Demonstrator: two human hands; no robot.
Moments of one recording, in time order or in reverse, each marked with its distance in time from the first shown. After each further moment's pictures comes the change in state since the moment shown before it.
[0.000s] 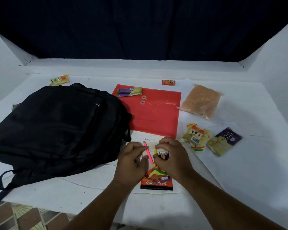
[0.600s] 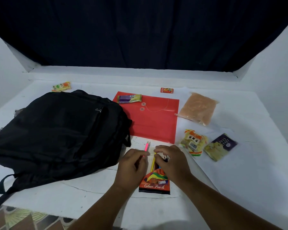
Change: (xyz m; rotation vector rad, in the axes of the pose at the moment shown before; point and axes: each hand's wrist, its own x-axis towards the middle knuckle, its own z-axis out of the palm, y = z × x) left_hand 0.001 0.014 -0.005 0.080 0.054 0.036; right_hand 0.000 -0.007 -0.005 0.039 0.029 0.057
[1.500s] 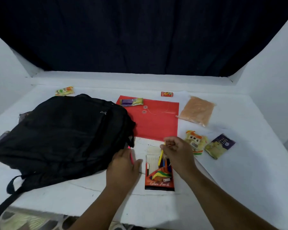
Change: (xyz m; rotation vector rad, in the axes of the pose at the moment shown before) left_hand -0.002 0.002 -0.041 0.466 -0.014 -0.167; right_hand 0.005 -0.042 -0.024 0.364 0.150 0.225
